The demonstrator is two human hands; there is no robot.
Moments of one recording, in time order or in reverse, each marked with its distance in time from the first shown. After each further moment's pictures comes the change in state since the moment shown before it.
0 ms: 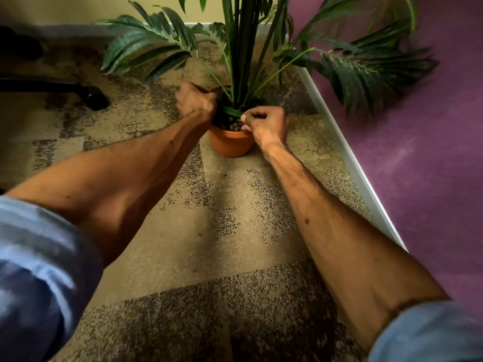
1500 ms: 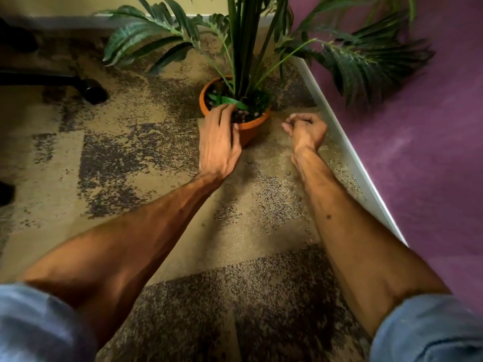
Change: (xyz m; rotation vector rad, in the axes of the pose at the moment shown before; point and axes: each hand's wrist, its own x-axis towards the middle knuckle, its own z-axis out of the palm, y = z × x) left_hand -0.107 -0.066 -0.011 0.364 -0.071 0.858; right_hand 0.000 0.032 -0.066 0.368 0.337 0.157
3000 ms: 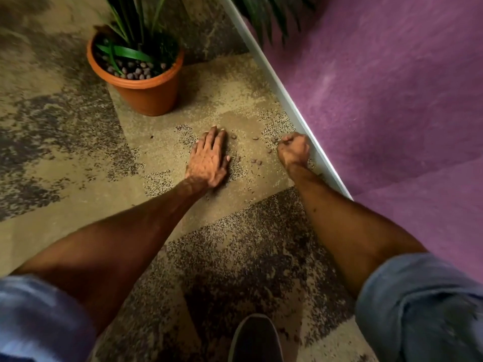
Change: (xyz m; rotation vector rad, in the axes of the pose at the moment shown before) left_hand -0.107 0.071 0.128 0.116 -0.778 0.057; right_hand 0.043 0.090 -0.215 -0.863 0.048 0.033
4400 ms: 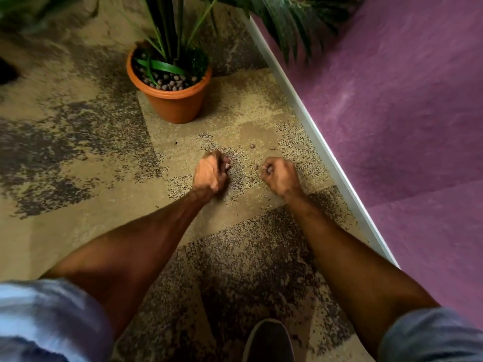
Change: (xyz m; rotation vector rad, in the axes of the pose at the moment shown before) left_hand -0.023 -0.021 -0.018 -0.625 0.076 -0.324; right_hand -0.074 -0.016 0.028 -0.250 -0.309 -0.344
